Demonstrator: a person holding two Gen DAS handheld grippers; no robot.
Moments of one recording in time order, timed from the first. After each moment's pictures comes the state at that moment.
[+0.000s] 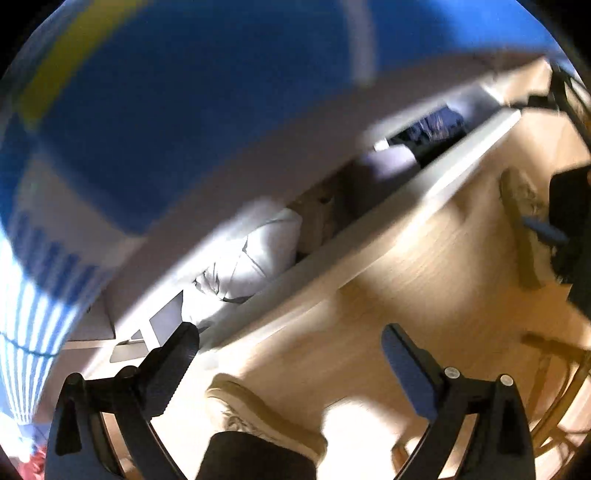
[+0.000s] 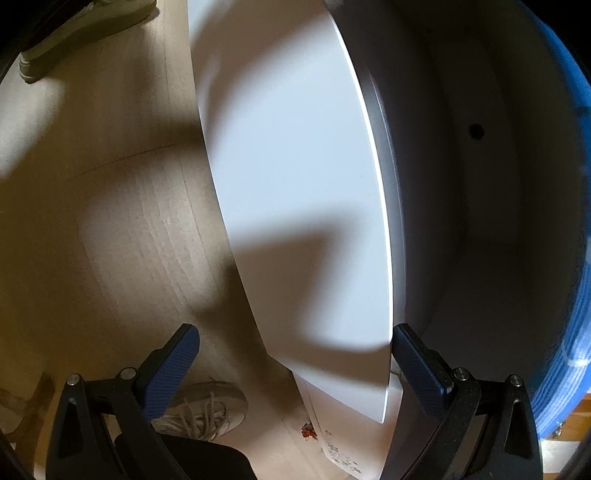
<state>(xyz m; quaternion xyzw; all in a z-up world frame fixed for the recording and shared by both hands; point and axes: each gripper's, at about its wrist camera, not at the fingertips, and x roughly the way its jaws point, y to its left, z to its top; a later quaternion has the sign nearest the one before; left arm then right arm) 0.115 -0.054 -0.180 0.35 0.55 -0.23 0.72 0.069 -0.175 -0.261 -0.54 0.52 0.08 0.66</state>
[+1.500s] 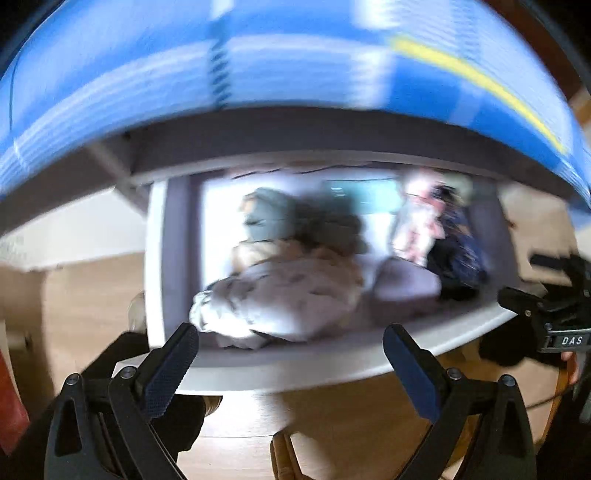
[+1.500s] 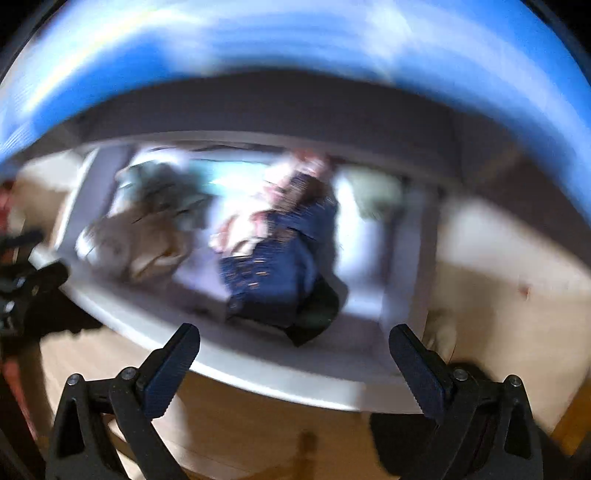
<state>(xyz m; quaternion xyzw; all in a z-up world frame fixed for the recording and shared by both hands) 0.137 0.001 -0.139 0.07 0.63 -0.13 0.76 0.078 -0.232 -0.174 0.05 0.66 -0.01 0.75</state>
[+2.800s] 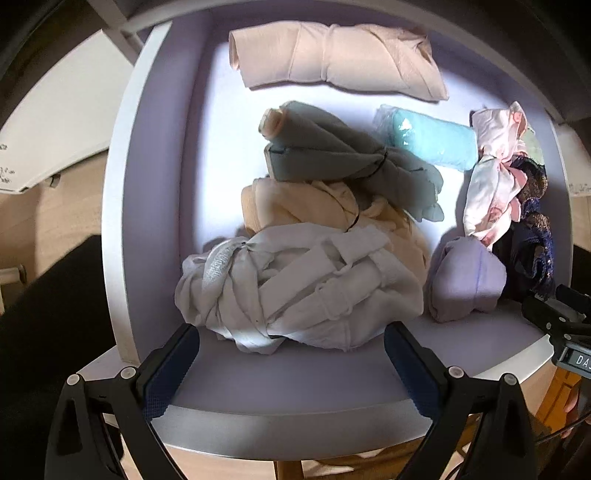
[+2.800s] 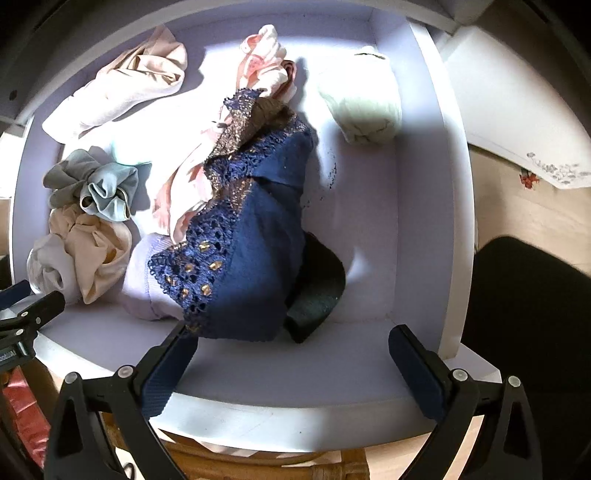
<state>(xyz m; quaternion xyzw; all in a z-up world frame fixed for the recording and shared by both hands) 0.104 0.012 -0.242 0.08 0.74 -0.09 0.67 0.042 -0.206 -0.234 0.10 0.73 -0.09 0.67</state>
